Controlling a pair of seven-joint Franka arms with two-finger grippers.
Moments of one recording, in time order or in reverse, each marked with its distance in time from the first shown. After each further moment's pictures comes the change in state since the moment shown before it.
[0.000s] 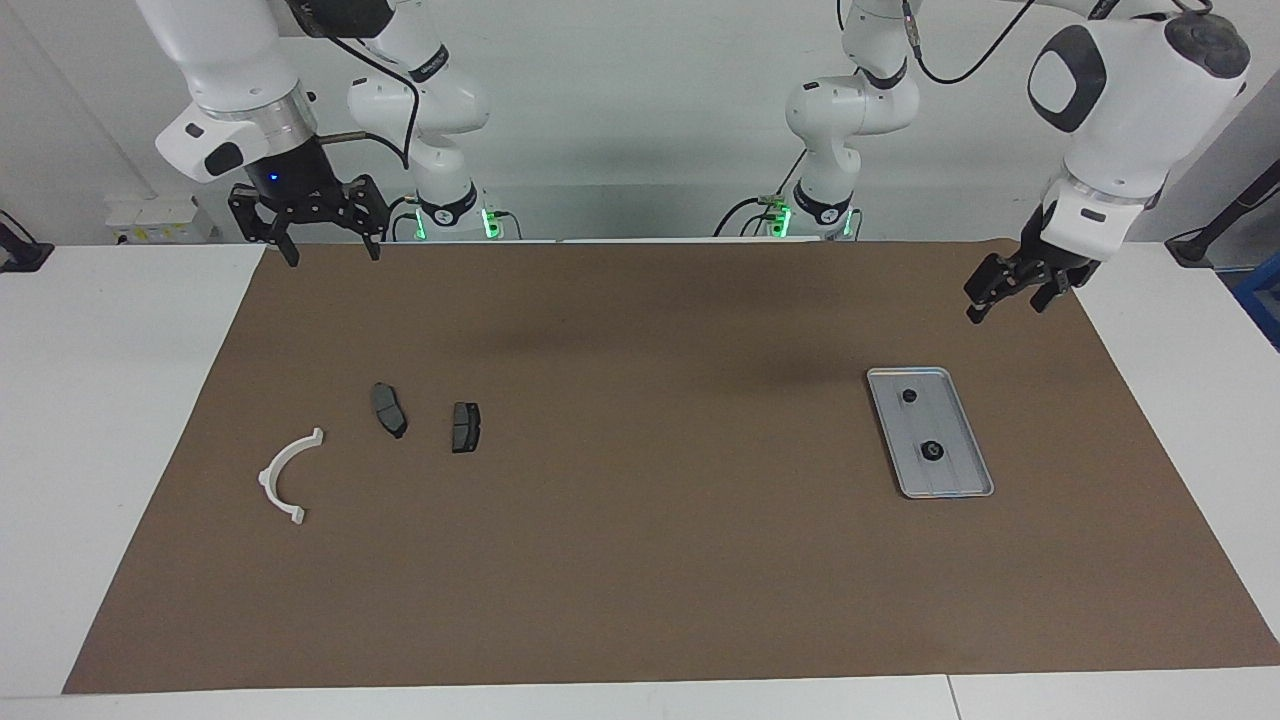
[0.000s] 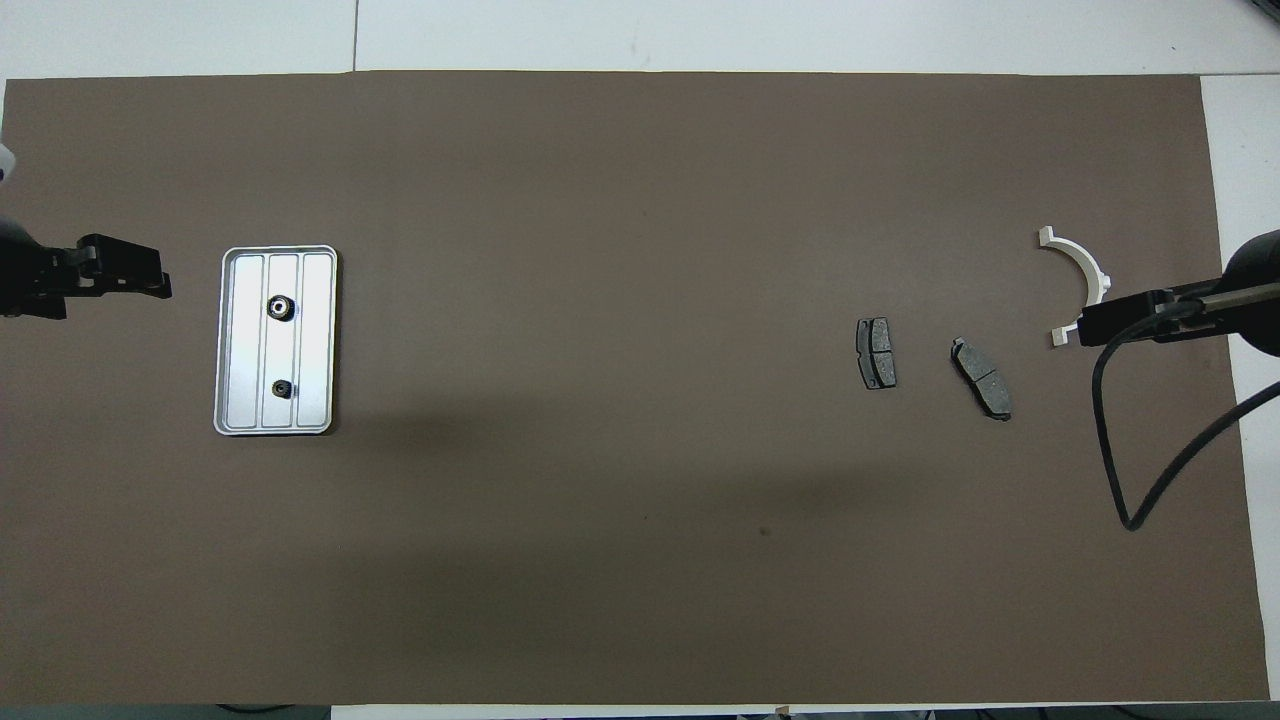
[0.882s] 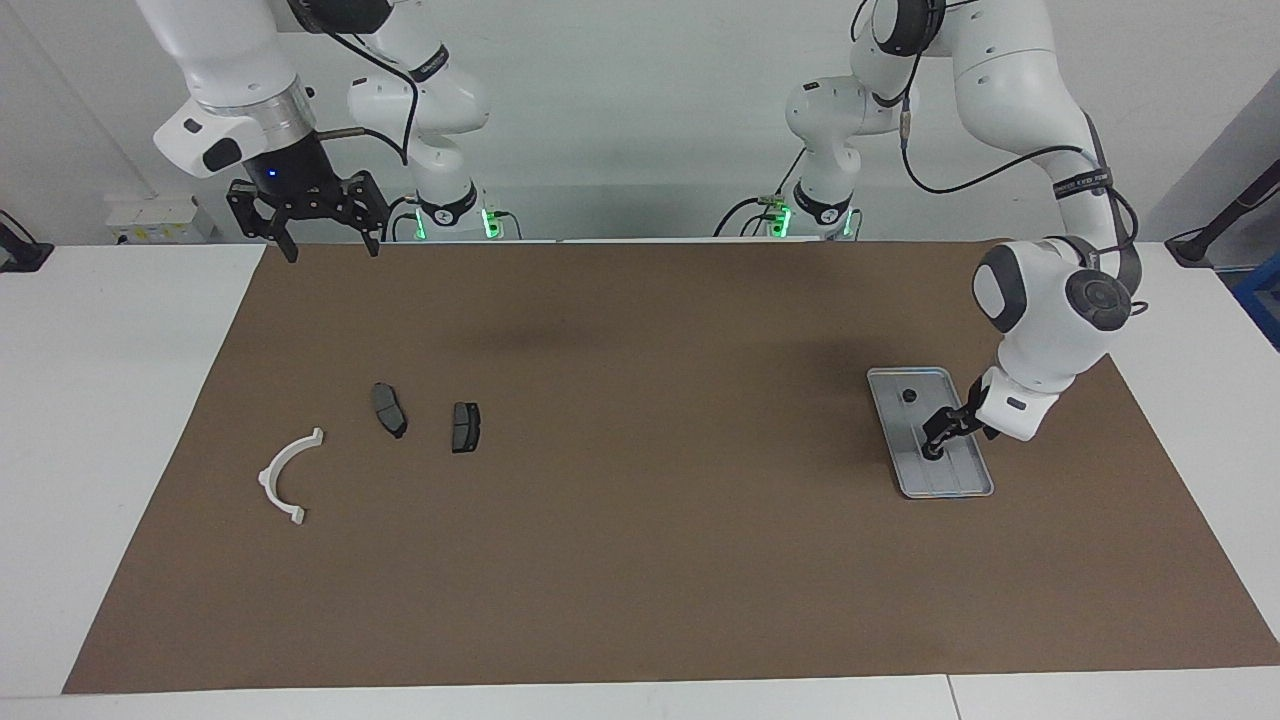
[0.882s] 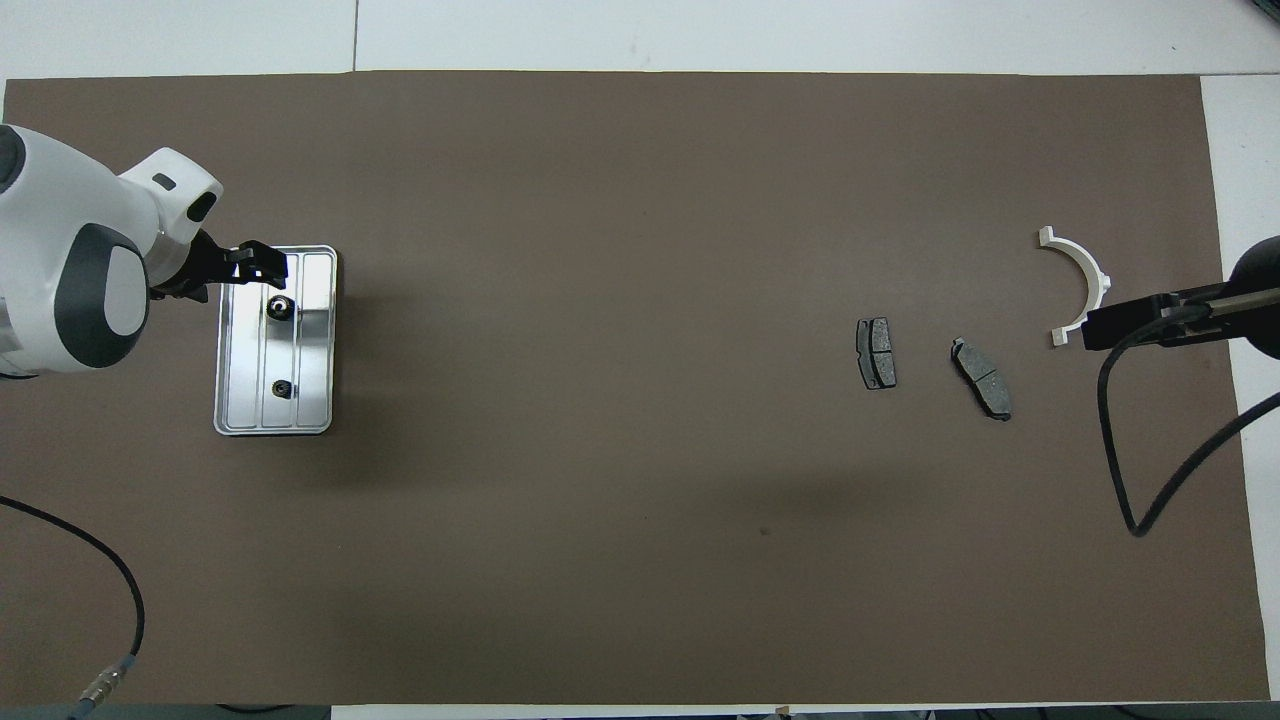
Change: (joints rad) left arm 0.020 0.340 0.006 -0.111 0.047 0.387 0.019; right arm -0.001 -0.004 -0.003 0.001 0.000 -0.006 0.000
